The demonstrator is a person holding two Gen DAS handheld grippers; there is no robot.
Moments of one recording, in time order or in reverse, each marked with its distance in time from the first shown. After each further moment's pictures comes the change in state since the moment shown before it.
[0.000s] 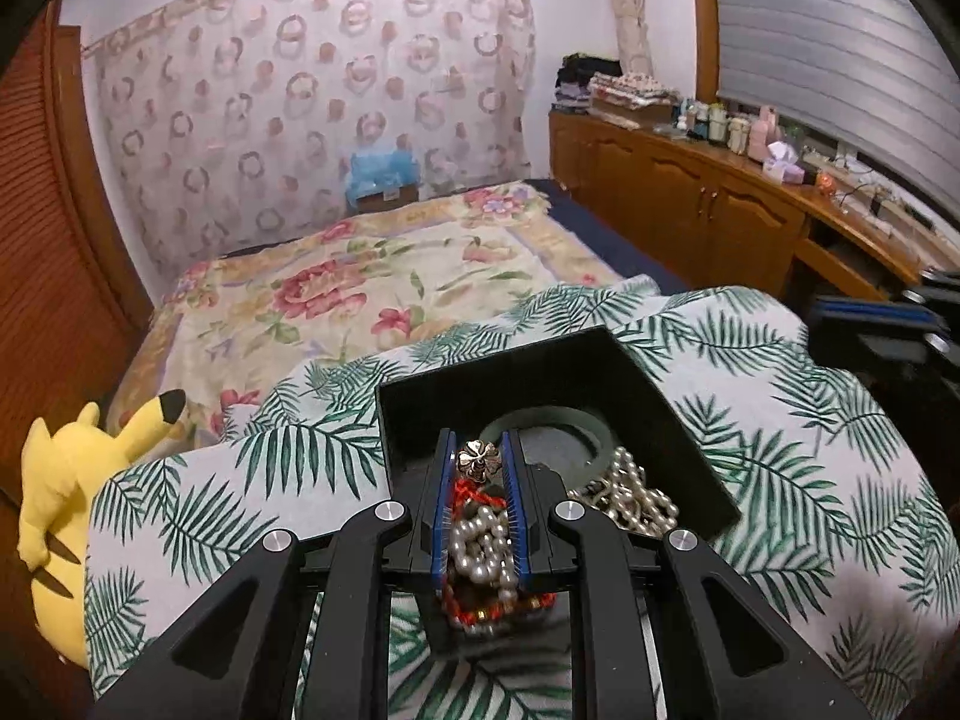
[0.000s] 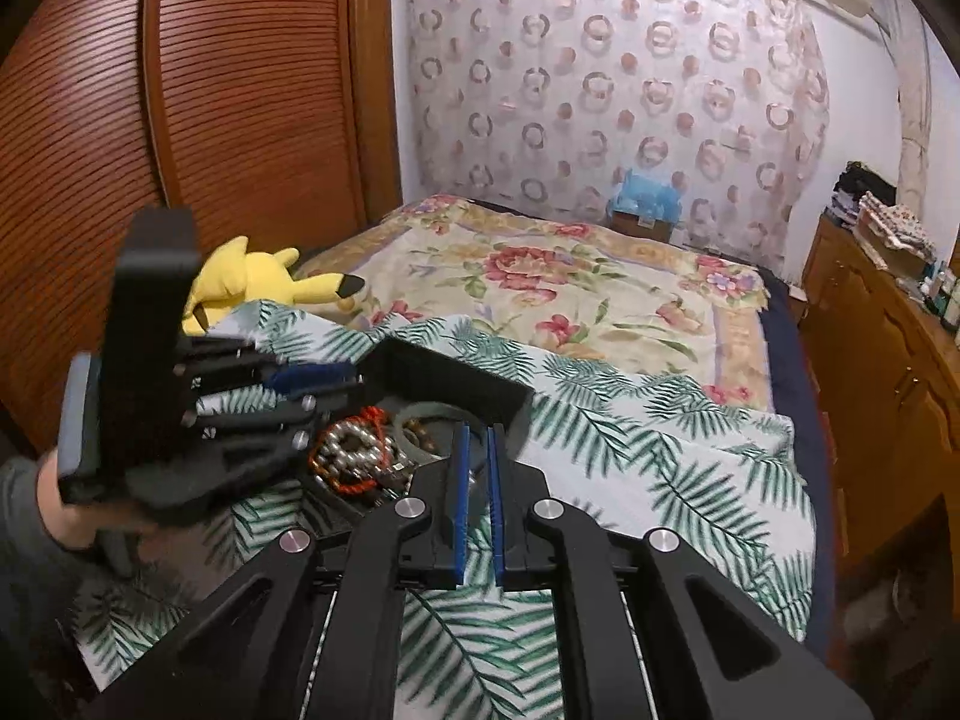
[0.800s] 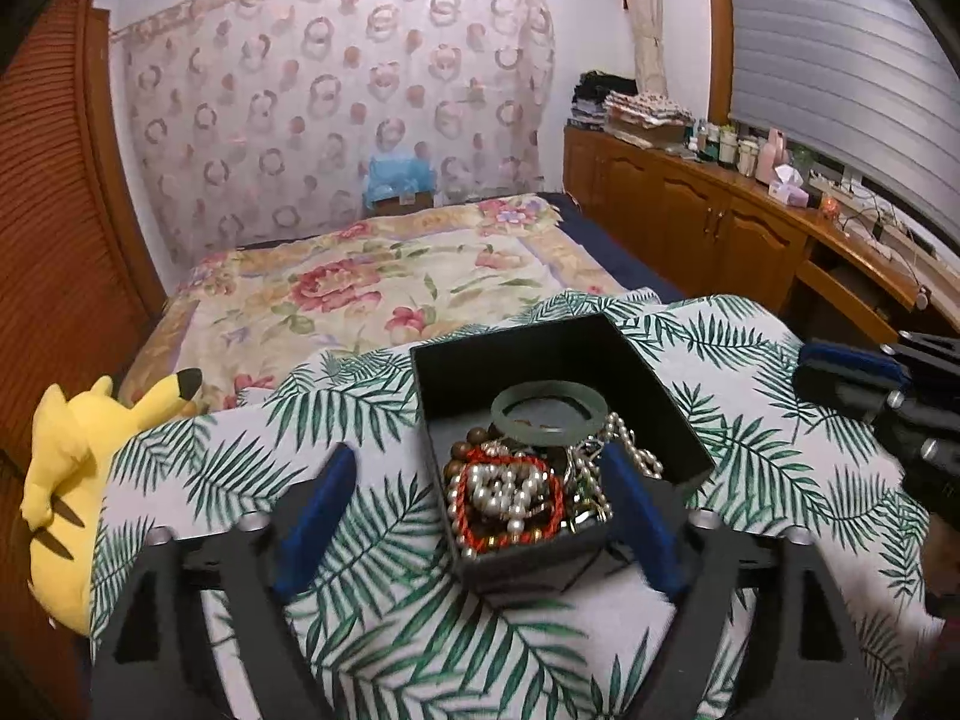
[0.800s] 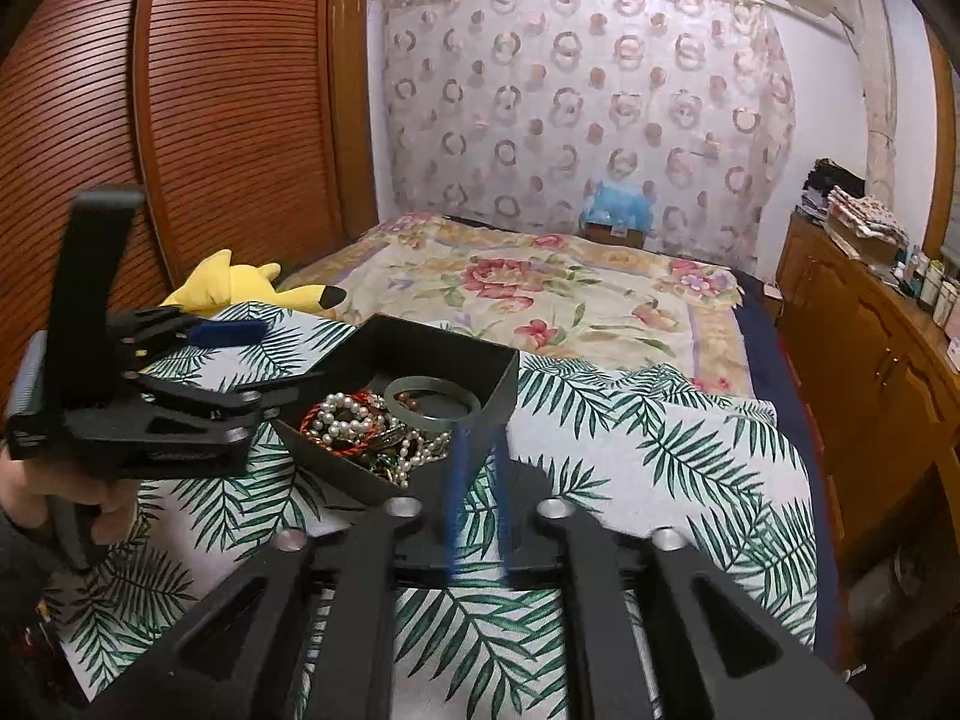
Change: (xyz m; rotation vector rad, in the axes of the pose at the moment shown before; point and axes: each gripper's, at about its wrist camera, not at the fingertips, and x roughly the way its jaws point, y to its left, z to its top) left arm -0.045 0.008 -0.027 -0.063 -0.042 0.007; right arm -0.015 0.009 -0.040 0.061 -0.087 -0.071
